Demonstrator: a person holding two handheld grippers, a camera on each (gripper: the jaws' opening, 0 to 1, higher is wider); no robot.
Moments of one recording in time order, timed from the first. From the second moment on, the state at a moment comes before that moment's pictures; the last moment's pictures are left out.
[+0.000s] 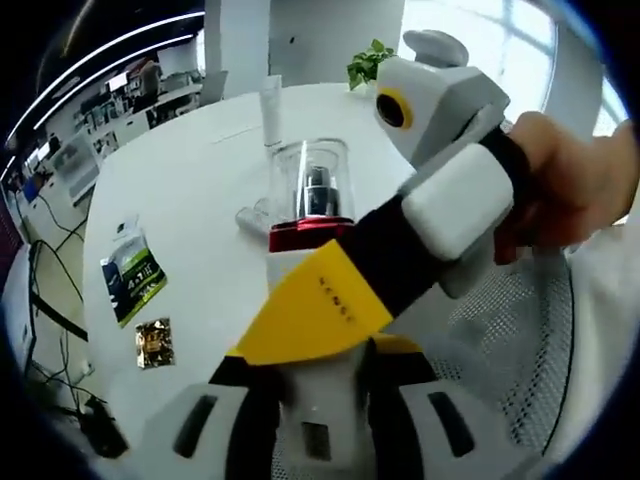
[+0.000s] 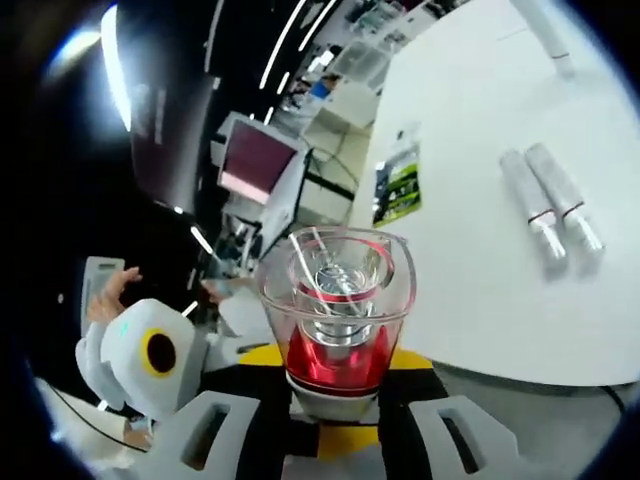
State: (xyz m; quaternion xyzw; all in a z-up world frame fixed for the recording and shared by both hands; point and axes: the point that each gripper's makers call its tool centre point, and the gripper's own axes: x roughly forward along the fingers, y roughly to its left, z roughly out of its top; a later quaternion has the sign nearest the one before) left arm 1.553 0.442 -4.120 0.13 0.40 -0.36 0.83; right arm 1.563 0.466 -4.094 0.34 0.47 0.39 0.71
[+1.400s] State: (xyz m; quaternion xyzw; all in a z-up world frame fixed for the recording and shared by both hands) left arm 1.556 0.439 -4.107 0.07 0.38 -0.37 0.84; right arm 1.572 0.460 -4.078 0.38 0.42 0.41 0.71
